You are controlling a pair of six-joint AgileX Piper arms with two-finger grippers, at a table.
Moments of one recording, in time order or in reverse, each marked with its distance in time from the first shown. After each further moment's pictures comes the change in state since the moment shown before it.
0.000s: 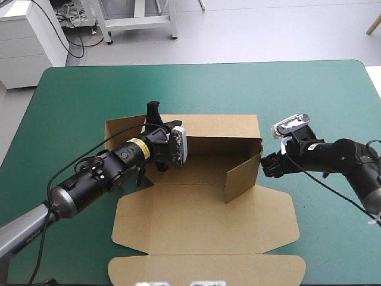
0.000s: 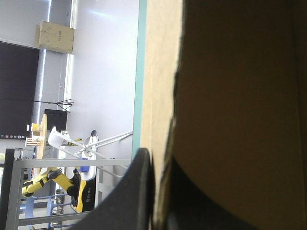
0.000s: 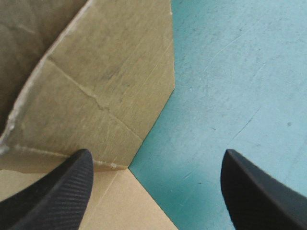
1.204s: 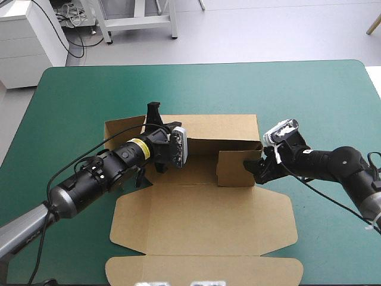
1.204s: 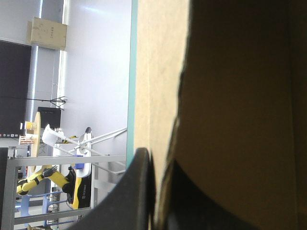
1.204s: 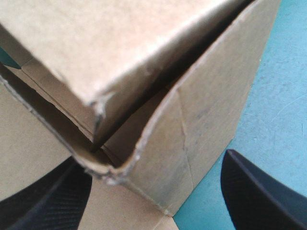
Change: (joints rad) left arm -0.008 0.000 -0.009 0.002 0.065 0.003; right arm 0.000 0.000 0.102 0.420 -0.046 -0.421
